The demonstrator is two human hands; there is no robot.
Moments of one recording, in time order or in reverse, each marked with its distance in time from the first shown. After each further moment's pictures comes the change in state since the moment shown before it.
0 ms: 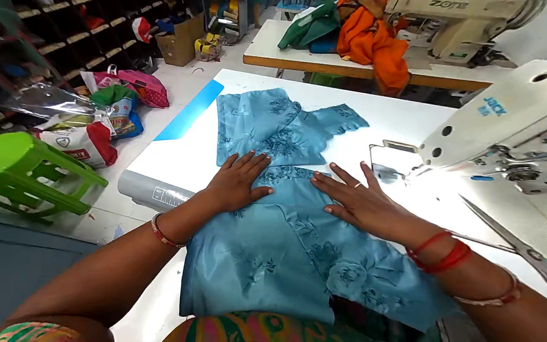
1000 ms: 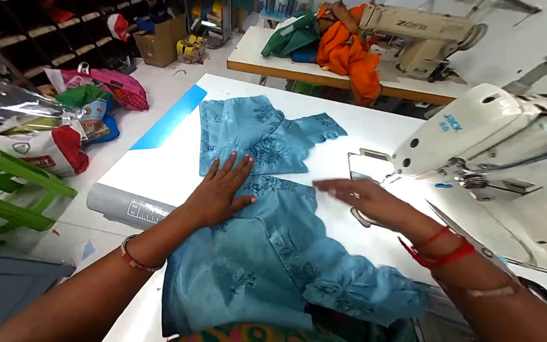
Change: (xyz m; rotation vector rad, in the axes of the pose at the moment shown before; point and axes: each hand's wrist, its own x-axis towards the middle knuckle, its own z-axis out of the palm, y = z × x) left_hand -0.002 -0.004 0.000 -0.089 0.152 0.035; right_hand 0.005 0.007 -0.054 0.599 -0.074 0.377
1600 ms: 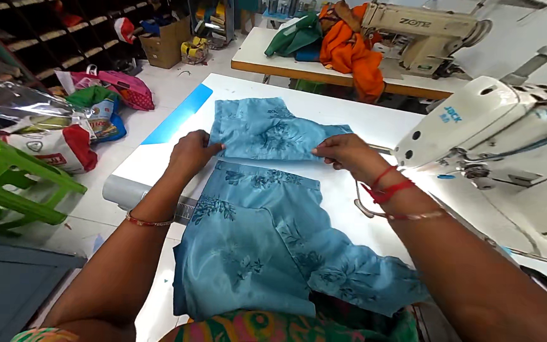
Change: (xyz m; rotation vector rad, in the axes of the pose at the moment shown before) left_hand 0.015 -0.023 -0.060 -0.323 0.131 -0.657; right_hand 0.071 -0.027 -0.003 0.315 0.262 0.342
